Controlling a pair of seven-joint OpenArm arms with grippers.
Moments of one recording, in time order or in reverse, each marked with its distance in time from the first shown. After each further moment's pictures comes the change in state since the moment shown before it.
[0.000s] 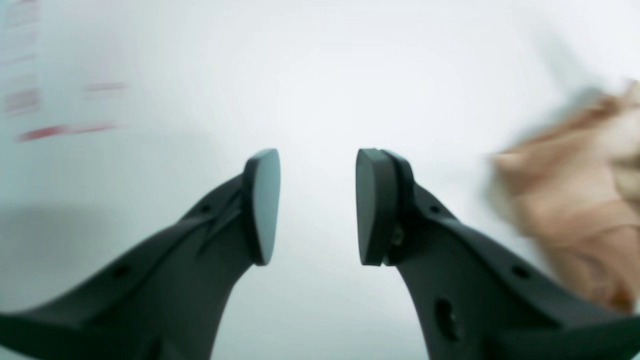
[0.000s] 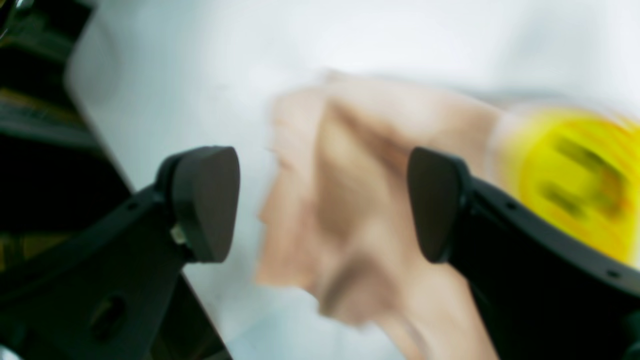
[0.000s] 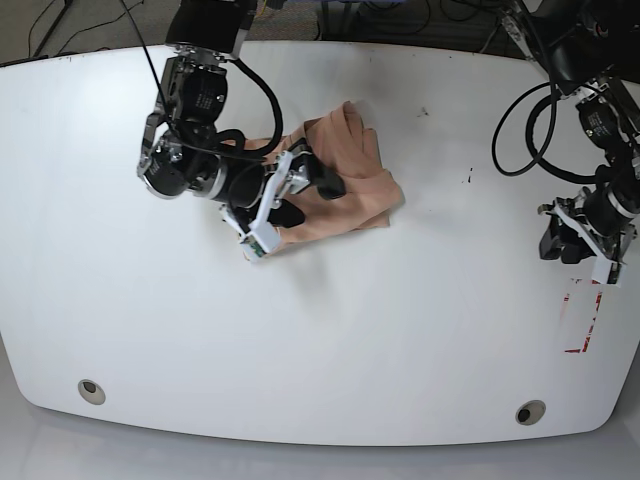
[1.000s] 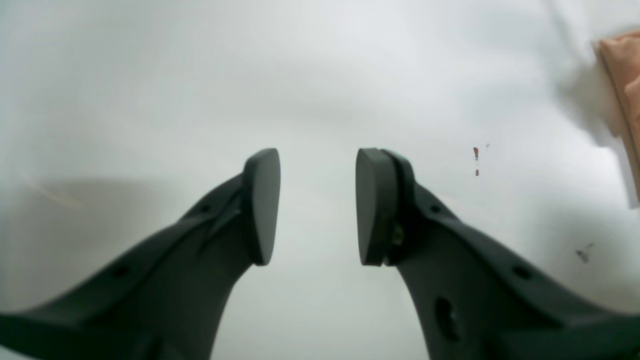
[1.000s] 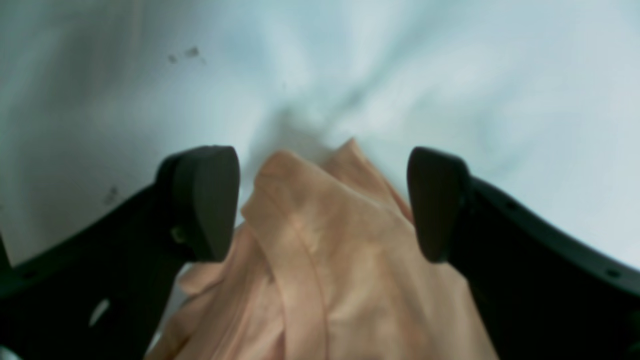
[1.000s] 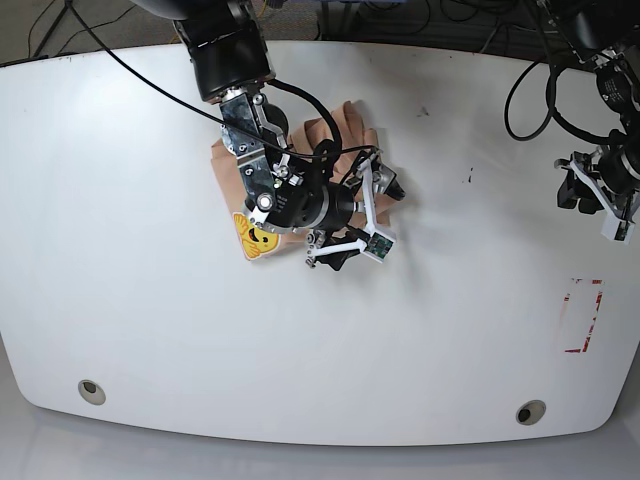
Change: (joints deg) left arm 10.3 -4.4 -1.7 0.3 -0.4 -0.2 0.5; right arm 9.6 3.1 -29.5 -14.4 -32.2 2.2 24.5
